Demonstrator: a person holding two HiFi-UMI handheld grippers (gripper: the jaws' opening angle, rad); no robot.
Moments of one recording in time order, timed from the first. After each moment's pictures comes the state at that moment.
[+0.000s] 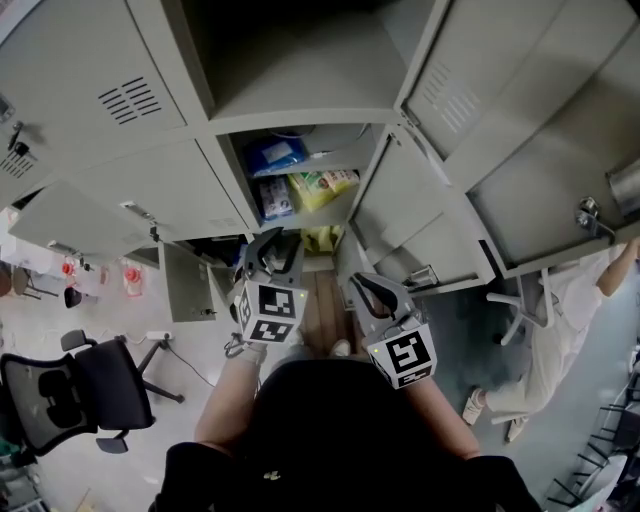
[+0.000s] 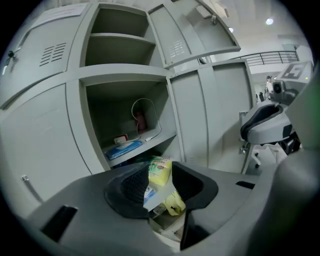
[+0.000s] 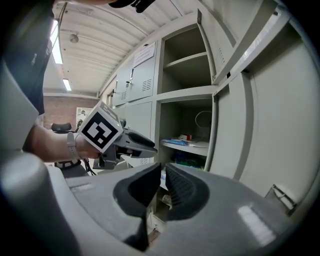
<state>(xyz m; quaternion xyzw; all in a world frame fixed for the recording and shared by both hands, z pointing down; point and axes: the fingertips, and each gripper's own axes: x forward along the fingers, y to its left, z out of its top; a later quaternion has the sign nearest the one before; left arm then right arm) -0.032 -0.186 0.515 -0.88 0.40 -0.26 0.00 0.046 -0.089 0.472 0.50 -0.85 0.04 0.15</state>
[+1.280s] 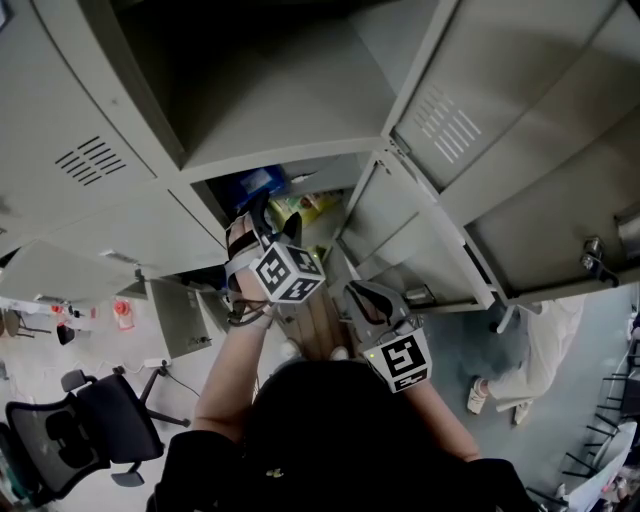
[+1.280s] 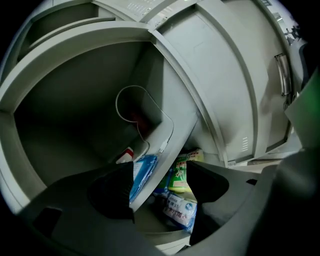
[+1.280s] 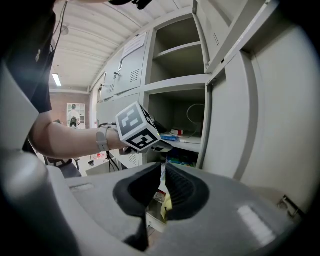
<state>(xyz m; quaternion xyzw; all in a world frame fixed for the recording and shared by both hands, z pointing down) 0.012 -0.317 0.525 -0.81 0.41 -0.38 0.19 0.059 -0.129 0.484 0.54 -0.82 0.06 0.17</state>
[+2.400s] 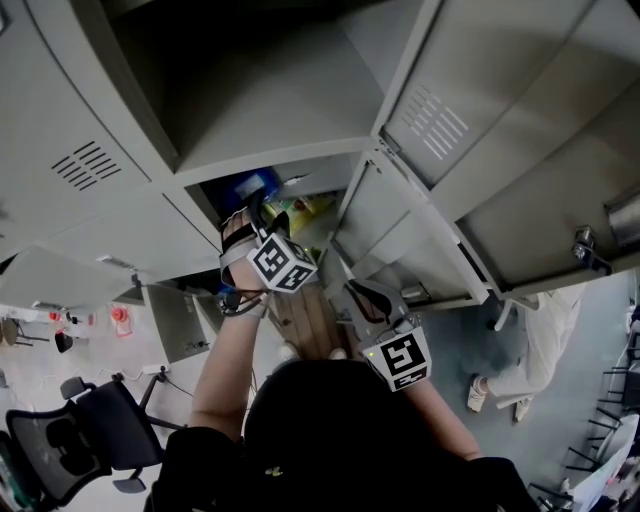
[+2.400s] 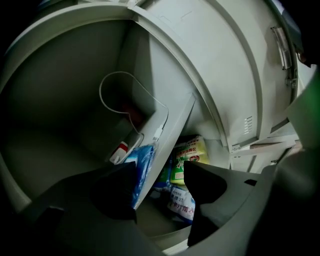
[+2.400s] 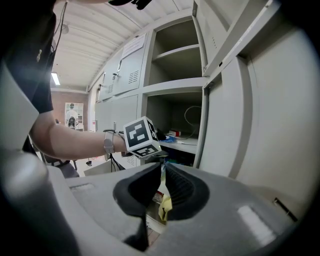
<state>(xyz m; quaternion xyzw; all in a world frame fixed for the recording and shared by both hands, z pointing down) 0.010 -0.339 0.561 -0.78 0.39 -0.44 0.21 0.065 -0.127 0.479 0.55 -0.82 0.06 0.17</state>
